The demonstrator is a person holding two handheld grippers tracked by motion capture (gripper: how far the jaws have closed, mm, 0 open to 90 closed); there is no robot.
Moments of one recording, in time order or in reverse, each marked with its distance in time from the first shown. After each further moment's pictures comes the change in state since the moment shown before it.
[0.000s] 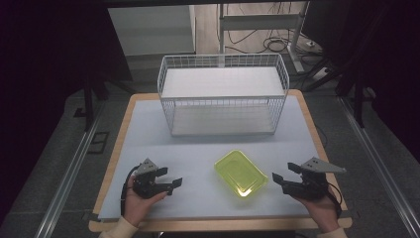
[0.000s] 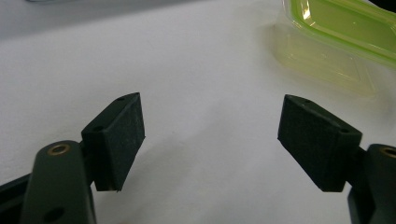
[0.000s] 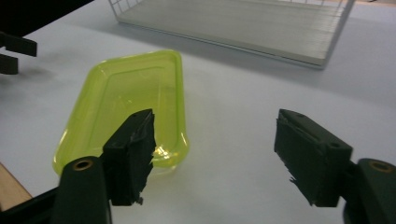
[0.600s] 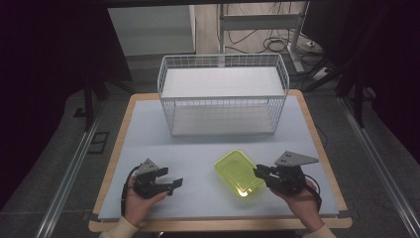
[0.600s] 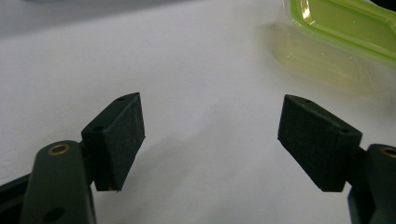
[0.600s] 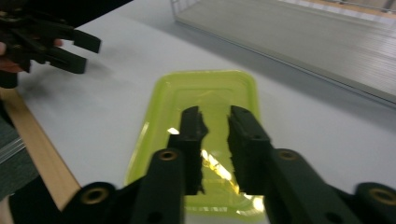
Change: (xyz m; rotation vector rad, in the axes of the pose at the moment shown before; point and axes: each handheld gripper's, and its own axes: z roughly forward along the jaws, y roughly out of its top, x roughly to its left) left arm -0.001 0.000 0.001 0.003 -0.001 -0.001; right arm 0.046 0.034 0.026 0.055 0.165 -0.116
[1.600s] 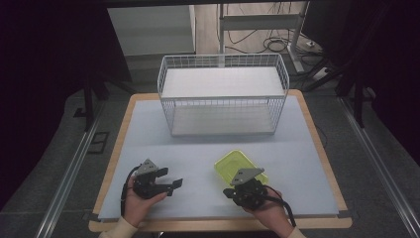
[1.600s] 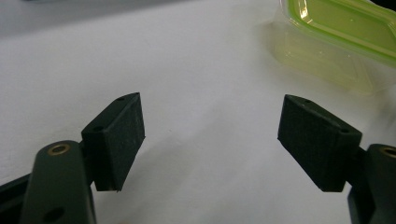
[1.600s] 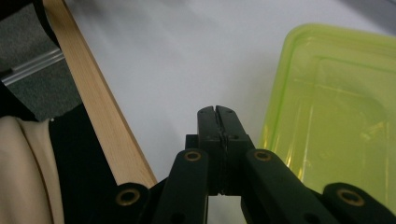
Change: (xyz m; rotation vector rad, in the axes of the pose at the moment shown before) left arm 0.000 0.000 -0.002 -0.001 -0.006 0.009; right arm 0.068 -0.006 0.064 0.258 0.142 -0.194
